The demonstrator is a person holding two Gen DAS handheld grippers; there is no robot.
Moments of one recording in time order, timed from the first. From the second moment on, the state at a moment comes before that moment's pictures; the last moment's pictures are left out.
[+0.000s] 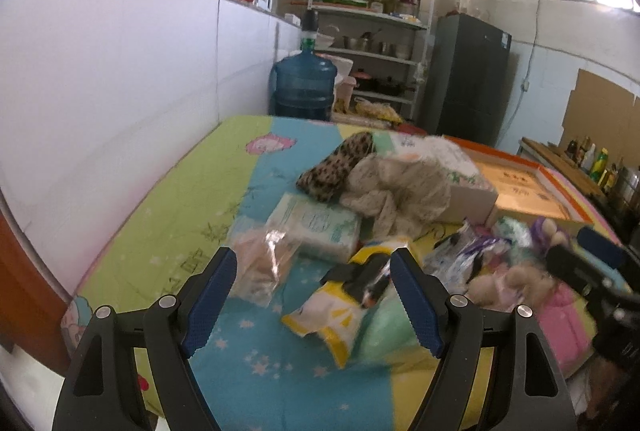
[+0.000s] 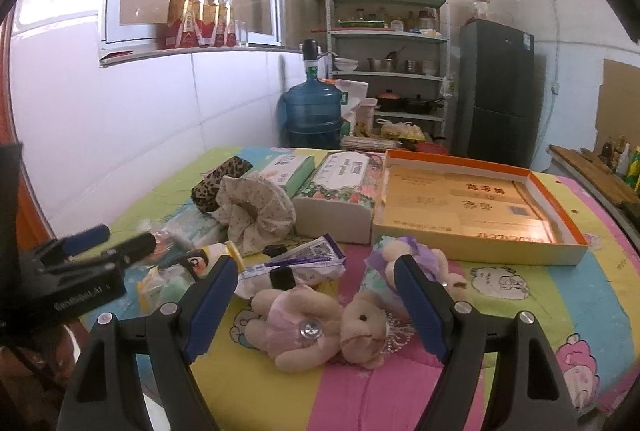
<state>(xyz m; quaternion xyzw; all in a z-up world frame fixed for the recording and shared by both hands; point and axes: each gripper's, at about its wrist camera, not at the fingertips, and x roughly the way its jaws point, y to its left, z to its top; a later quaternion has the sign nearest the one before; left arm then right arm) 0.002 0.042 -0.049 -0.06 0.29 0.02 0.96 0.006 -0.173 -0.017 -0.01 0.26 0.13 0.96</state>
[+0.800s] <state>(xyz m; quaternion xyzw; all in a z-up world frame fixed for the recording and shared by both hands) 0.024 0.075 -0.055 -0.08 0.29 -0.06 0.95 0.017 -0.166 -0.034 0.00 0.27 0.17 0.95</state>
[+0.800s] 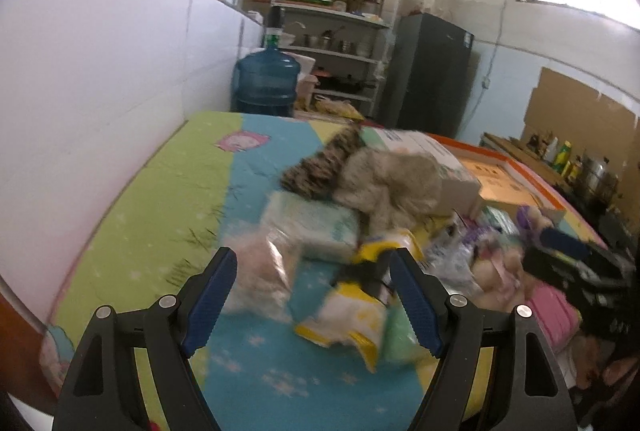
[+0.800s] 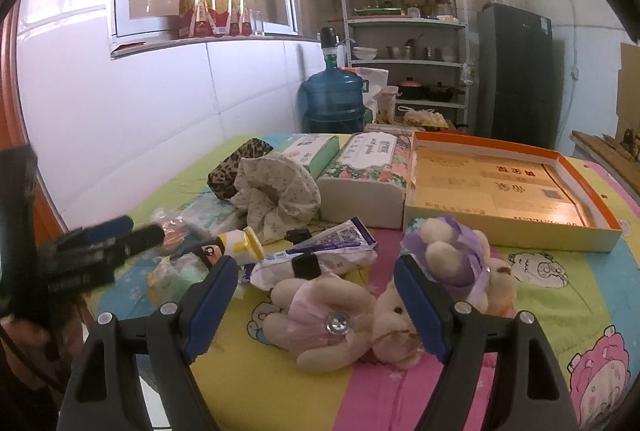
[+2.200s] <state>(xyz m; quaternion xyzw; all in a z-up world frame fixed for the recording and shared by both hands) 0.063 0.106 -0.068 -0.12 0.30 -0.04 0.94 0.132 -0.121 -0.037 -0.01 0.36 0.24 0.90</state>
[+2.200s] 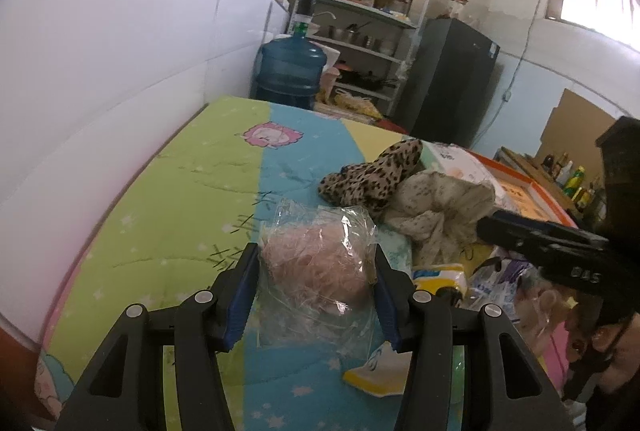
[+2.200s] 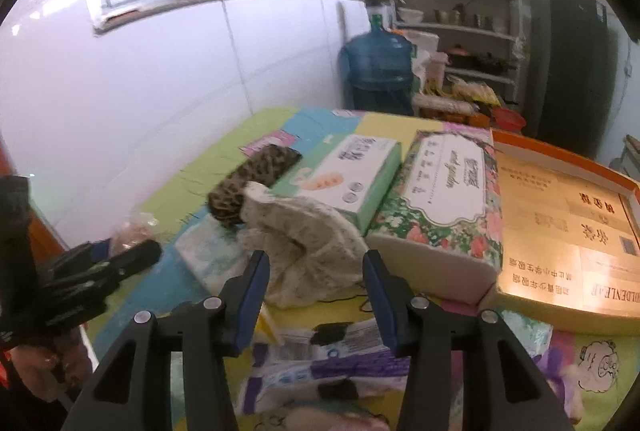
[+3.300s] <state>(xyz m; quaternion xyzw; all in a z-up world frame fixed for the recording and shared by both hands) 0.065 0.107 -0.061 -0.13 0.29 -0.07 0.95 0.109 -0.134 -0.020 0.02 0.34 0.23 0.91</state>
